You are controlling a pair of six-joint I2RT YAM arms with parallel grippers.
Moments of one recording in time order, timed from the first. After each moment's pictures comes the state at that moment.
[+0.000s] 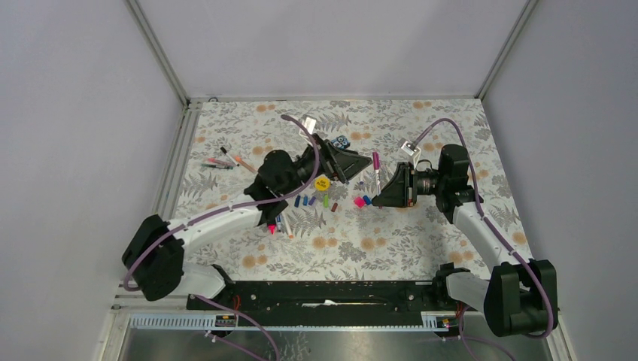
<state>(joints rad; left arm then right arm) -0.81 1.33 0.86 0.68 0.24 -0.79 0.13 1.14 0.65 0.15 -1.46 0.43</state>
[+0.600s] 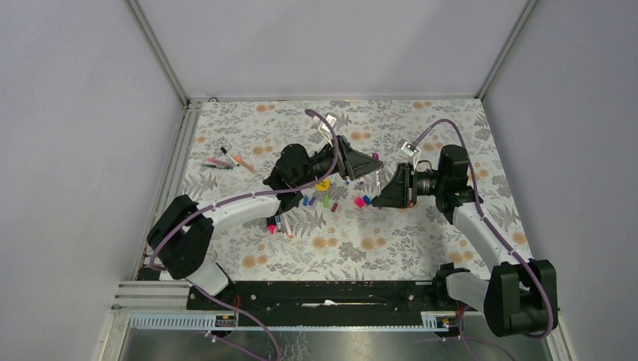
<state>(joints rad) -0.81 1.56 0.97 0.80 0.45 -0.93 0.13 1.14 0.64 0.15 -1.46 0.43</state>
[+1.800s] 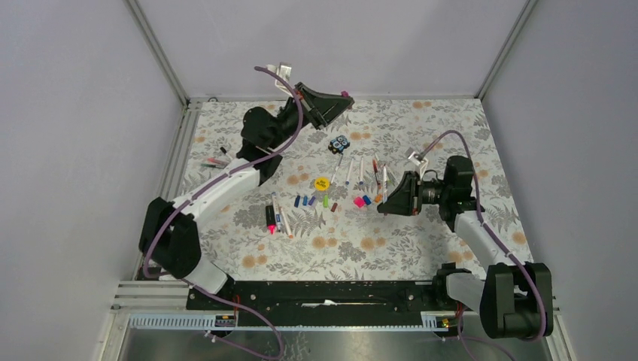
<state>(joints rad) -0.57 1.58 1.28 0.86 0.48 -0.89 0.08 1.12 0.52 0.22 -1.51 0.38</state>
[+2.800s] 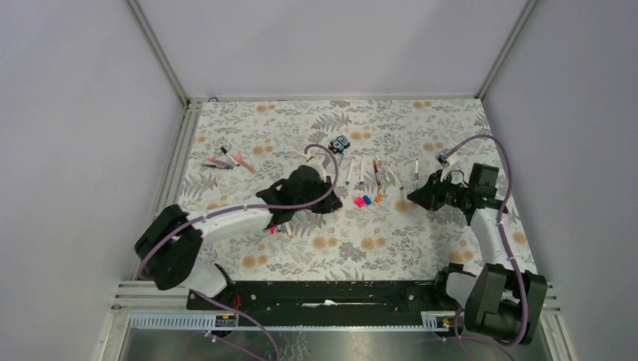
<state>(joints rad) -0.83 1.41 0.79 0.06 0.09 -0.70 -0.25 1.09 0.60 -0.36 -1.01 -0.29</state>
